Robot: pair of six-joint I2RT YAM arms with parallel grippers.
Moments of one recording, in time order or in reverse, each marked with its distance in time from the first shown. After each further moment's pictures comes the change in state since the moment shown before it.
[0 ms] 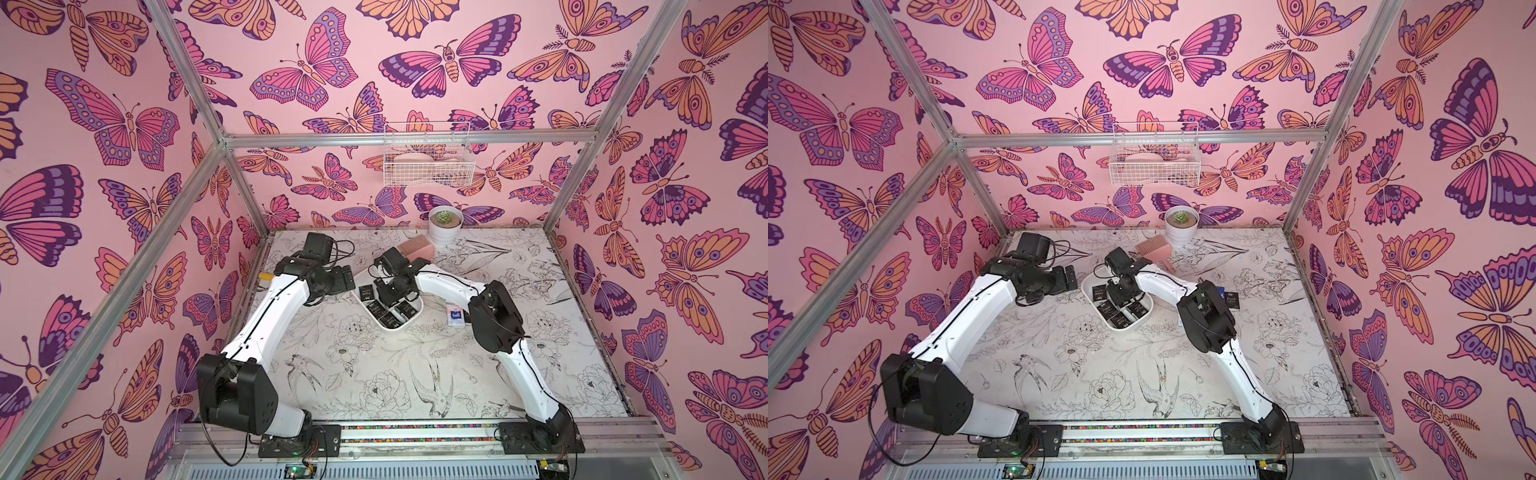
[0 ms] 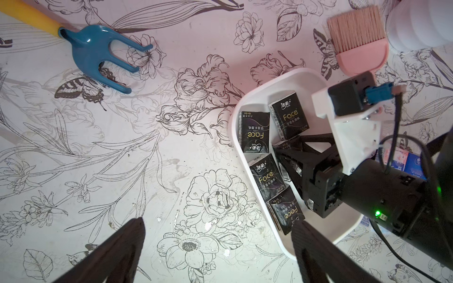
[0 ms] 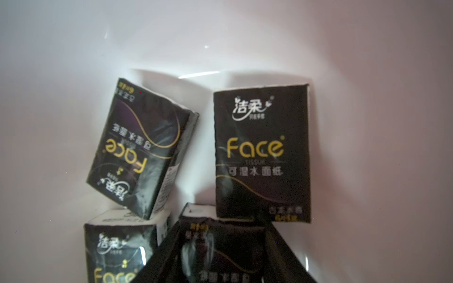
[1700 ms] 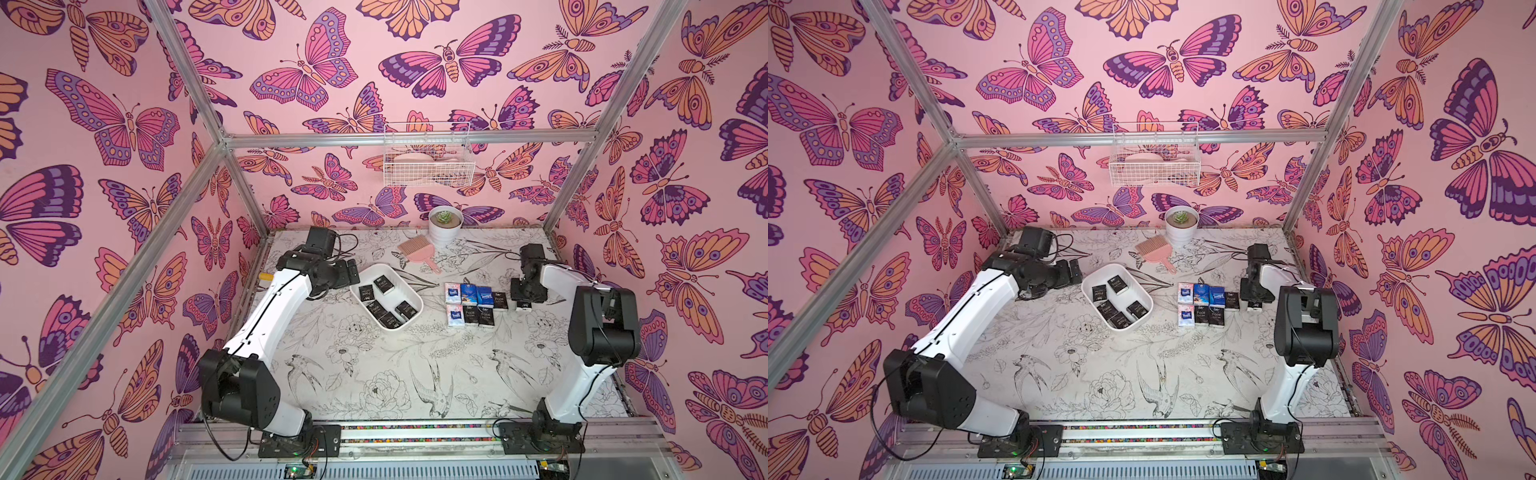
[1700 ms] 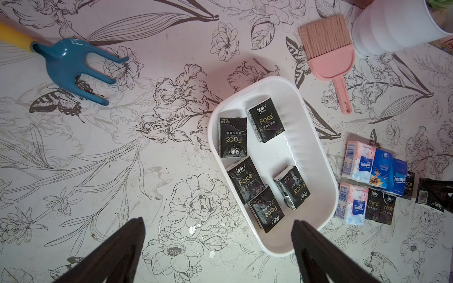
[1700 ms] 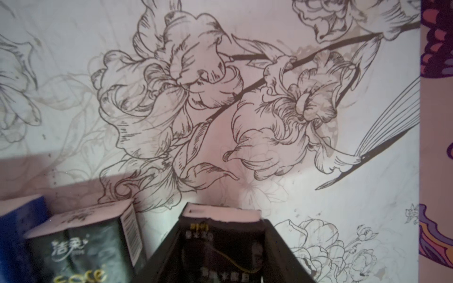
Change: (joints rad) left arm -0.020 0.037 0.072 -0.005 0.049 0.000; right arm -0.811 -0.530 -0.764 0.089 0.276 -0.077
